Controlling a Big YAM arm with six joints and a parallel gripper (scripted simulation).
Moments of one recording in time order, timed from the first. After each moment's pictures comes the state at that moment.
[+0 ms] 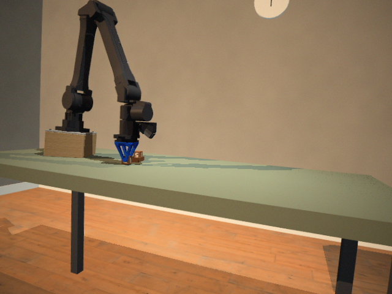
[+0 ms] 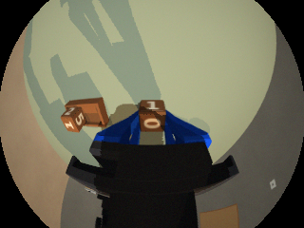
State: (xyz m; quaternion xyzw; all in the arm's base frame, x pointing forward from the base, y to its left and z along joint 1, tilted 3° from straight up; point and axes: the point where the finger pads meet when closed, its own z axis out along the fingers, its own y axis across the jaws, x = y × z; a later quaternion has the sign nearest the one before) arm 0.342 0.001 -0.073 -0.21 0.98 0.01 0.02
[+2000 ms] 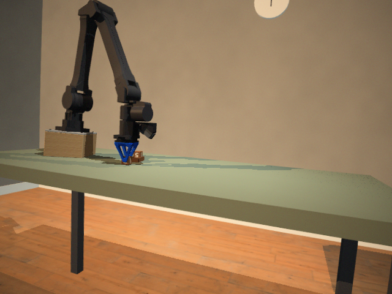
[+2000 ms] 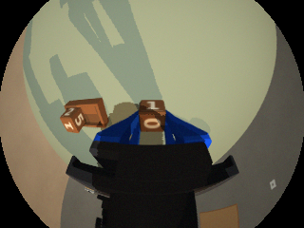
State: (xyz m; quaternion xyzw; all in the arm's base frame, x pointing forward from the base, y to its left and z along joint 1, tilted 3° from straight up) arm 0.343 0.001 -0.074 -0.21 0.98 0.01 0.02
